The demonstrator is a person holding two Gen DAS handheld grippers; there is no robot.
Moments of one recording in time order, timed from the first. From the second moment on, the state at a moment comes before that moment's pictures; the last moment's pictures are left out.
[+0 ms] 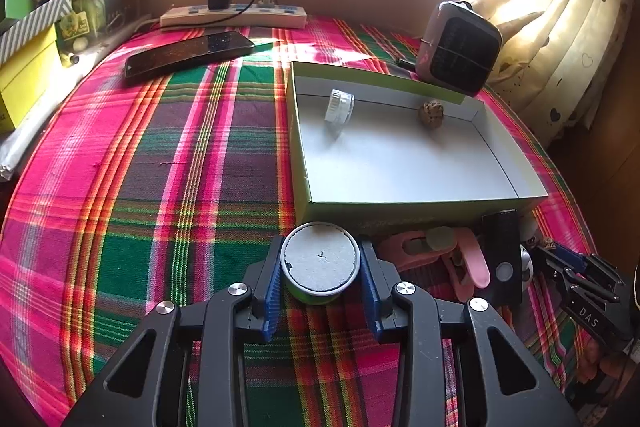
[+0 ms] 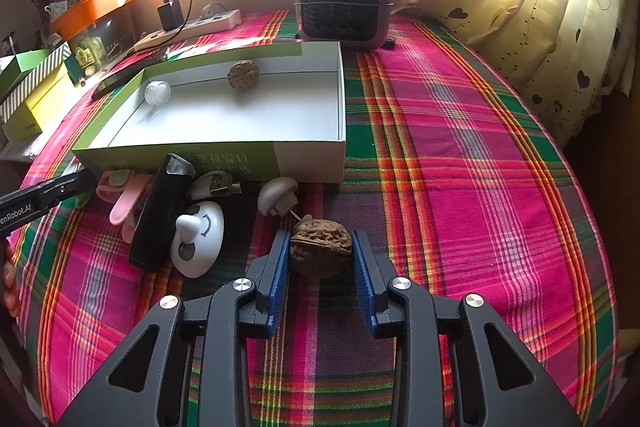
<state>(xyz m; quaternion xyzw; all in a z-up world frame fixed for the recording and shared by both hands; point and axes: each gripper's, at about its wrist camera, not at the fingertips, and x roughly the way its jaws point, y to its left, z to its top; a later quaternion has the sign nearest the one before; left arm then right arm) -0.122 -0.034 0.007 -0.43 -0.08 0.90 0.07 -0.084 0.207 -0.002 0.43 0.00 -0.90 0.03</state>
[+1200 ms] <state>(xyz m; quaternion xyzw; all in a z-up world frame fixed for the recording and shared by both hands) -0.112 -0.033 0.021 -0.42 -0.07 0.90 0.08 -0.080 0.204 0.010 0.42 0.00 -0.91 0.04</state>
